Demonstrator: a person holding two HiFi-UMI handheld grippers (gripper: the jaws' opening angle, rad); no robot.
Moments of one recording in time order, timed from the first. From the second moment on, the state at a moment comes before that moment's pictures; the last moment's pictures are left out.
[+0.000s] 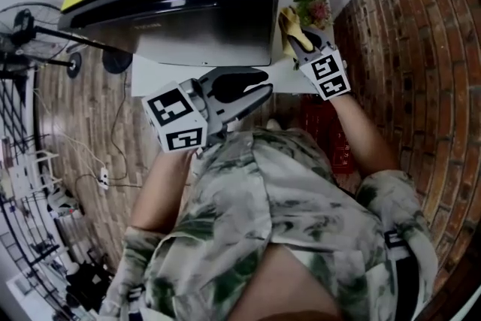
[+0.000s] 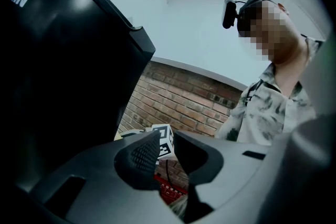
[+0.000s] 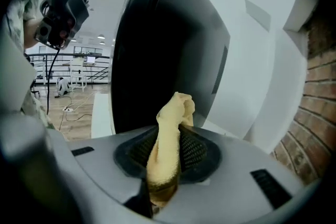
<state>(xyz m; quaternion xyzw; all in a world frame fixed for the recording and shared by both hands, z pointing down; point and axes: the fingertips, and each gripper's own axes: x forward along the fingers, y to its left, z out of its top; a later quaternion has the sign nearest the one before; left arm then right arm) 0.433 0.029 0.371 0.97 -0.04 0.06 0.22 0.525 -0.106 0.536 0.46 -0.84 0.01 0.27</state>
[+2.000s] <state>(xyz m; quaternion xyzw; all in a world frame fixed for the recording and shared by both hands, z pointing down) -0.016 0.096 0.383 0.97 0.13 0.10 0.15 0.136 0.077 0.412 0.66 -0.71 0.02 0.25</state>
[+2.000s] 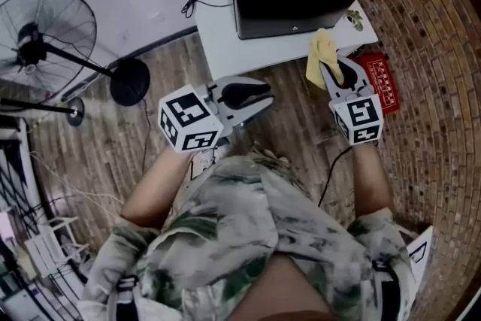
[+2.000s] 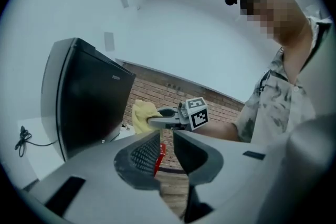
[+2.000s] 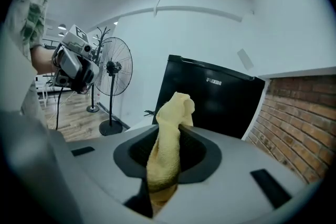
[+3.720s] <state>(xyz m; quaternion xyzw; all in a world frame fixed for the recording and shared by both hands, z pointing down) -0.236 -0.187 0.349 0.91 0.37 0.10 0.12 -0.042 -0.250 0.243 0.77 -0.49 -0.13 0.39</state>
